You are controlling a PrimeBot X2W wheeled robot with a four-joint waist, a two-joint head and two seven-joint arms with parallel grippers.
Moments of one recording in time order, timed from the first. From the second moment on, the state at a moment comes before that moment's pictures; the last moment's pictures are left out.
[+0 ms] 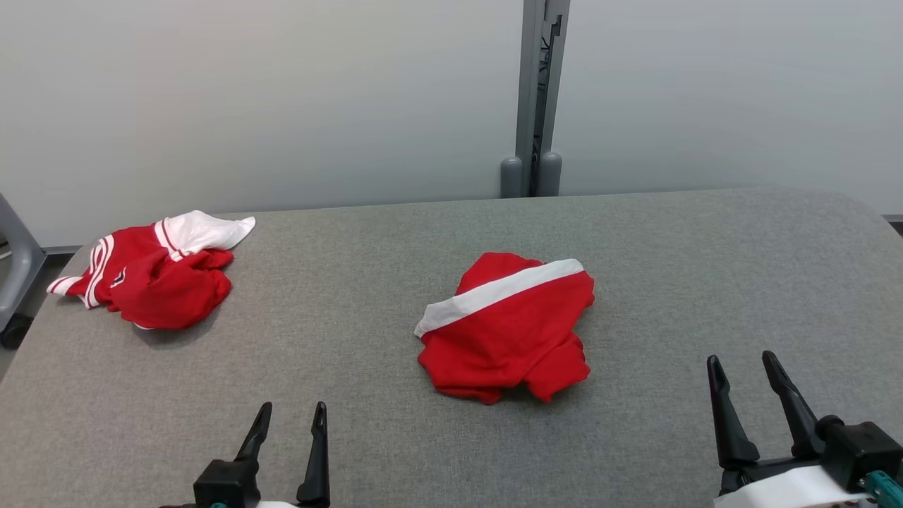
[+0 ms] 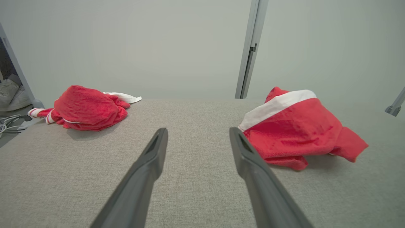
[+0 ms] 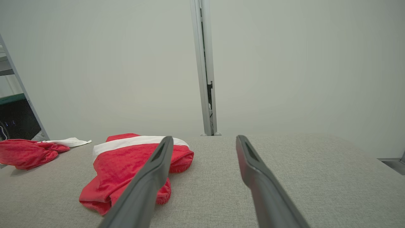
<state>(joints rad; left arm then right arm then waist) 0.05 0.11 -0.28 0.27 -0.31 0.16 -0.26 0.03 -0.05 0.01 0.17 0.18 0.13 -0.26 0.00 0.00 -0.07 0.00</state>
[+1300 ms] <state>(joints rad) 0.05 0.05 -0.19 0.30 -0.19 0.08 -0.26 -0.06 -0.05 0.02 0.23 0.12 0.13 -0.26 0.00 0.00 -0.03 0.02</state>
